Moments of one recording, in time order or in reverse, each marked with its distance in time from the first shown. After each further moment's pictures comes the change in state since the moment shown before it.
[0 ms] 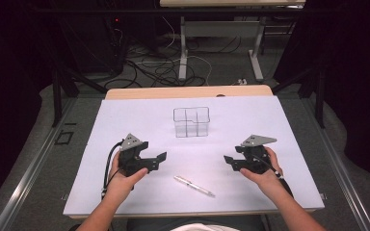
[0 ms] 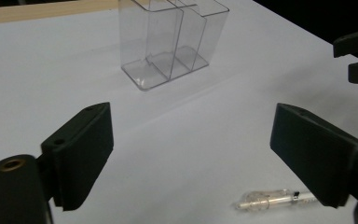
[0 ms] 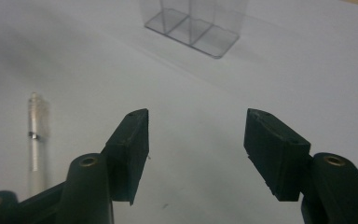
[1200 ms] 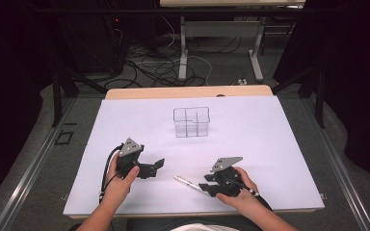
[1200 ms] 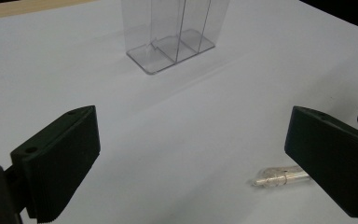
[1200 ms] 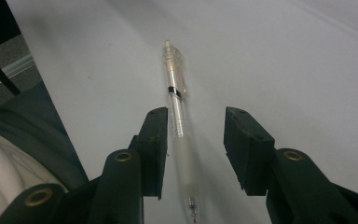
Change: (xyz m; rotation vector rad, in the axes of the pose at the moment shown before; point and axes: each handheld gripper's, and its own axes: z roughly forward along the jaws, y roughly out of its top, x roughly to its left) left arm 0.007 -0.013 0.000 0.029 0.013 0.055; right arm 0.082 -0.016 0.028 0.158 0.254 -0.110
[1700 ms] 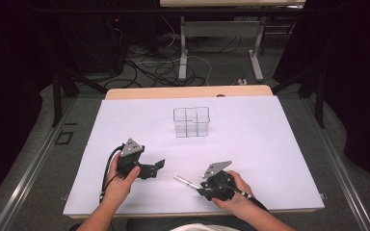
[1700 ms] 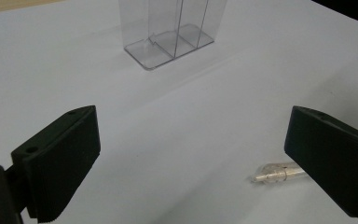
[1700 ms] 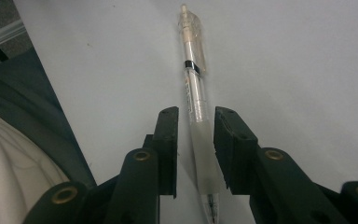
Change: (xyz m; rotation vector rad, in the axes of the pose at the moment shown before) left arm 0.000 -0.001 0.002 0.020 -0.004 0.006; right arm 0.011 -0.003 0.018 0.109 0.003 -0.045
